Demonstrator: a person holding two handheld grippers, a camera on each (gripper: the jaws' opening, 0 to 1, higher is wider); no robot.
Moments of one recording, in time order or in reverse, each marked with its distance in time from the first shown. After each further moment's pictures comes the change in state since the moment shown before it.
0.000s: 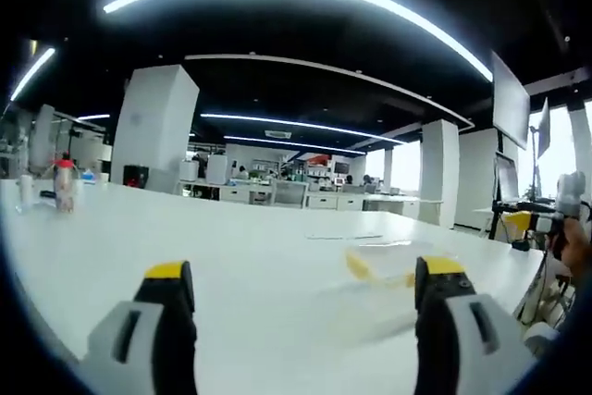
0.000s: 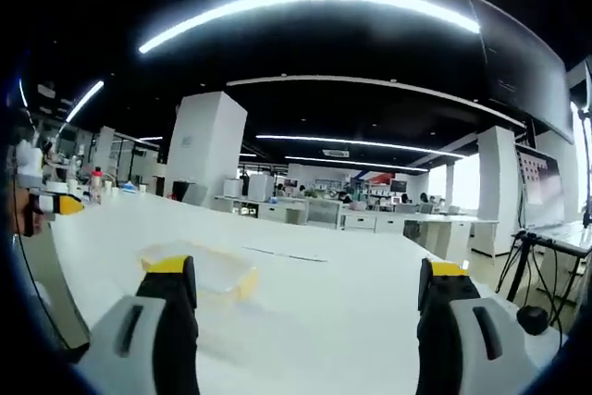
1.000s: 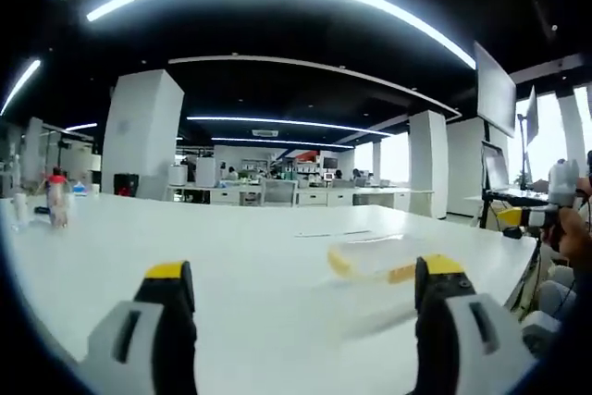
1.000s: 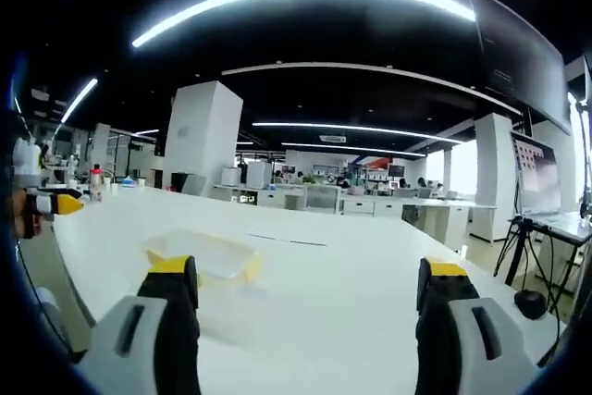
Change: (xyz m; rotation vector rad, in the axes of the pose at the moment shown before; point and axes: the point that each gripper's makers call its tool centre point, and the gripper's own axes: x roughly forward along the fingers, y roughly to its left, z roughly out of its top) left arm 0.002 -0.014 -0.001 0.056 0.017 -0.037; right arm 0.002 0.005 -0.023 0.036 0.074 -0.001
